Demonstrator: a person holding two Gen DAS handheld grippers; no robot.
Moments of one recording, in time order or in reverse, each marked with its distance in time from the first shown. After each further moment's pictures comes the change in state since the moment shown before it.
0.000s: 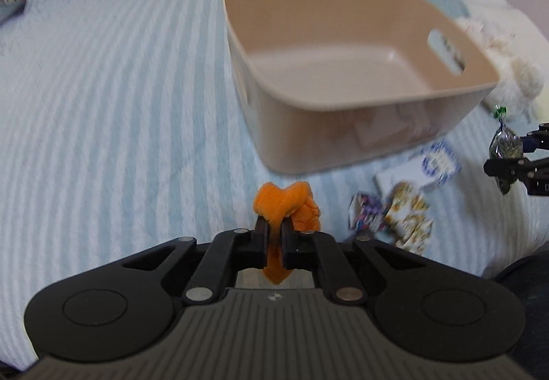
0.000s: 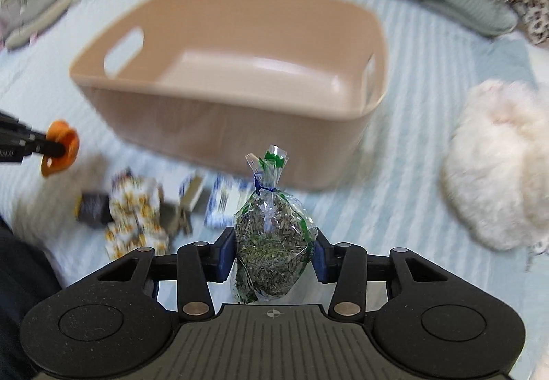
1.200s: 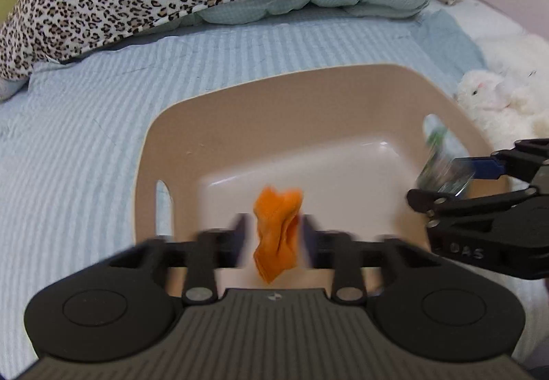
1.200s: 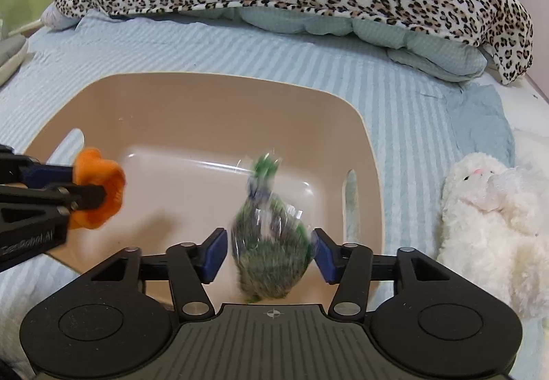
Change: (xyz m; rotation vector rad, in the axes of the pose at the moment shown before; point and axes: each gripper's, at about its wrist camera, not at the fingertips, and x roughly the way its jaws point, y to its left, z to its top) left arm 0.032 -0.082 0.094 0.032 -0.181 0.113; right arm 0.042 0.005 0.082 0.044 -0.125 -0.145
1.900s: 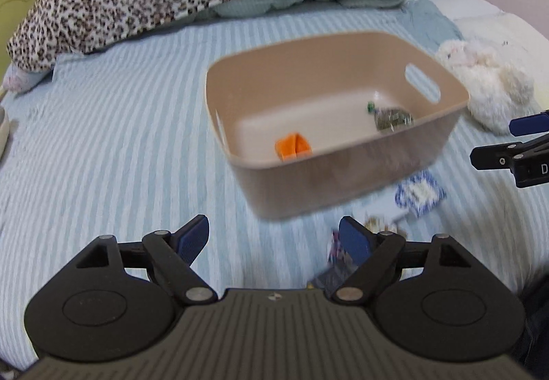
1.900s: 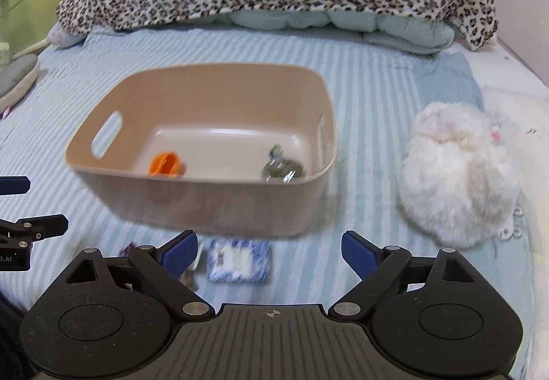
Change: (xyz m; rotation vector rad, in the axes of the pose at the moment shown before) left arm -0.076 0.031 -0.091 0.059 0.011 0.008; right arm -0.080 -0.003 -0.069 0.100 0.029 0.054
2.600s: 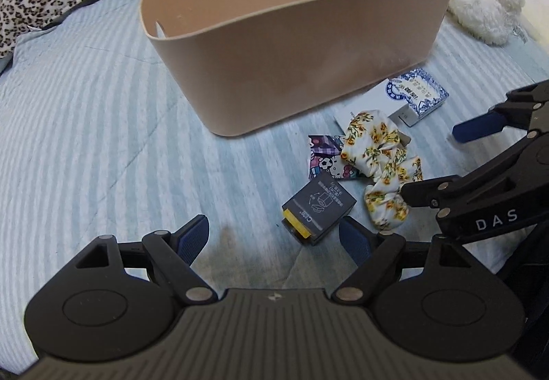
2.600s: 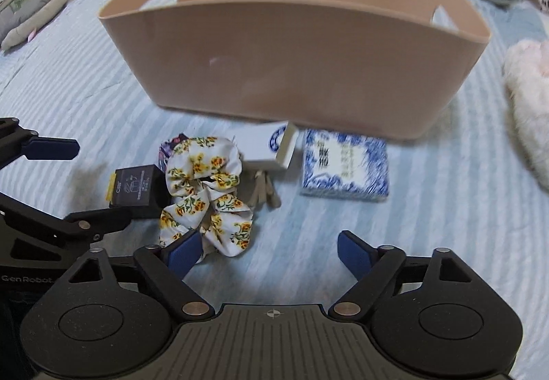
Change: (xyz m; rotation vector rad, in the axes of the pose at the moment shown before) left arm 0.062 -0.020 -0.050 0.117 0.147 -0.053; right arm 0.076 0.059 -0.055 -0.048 0.208 0.123
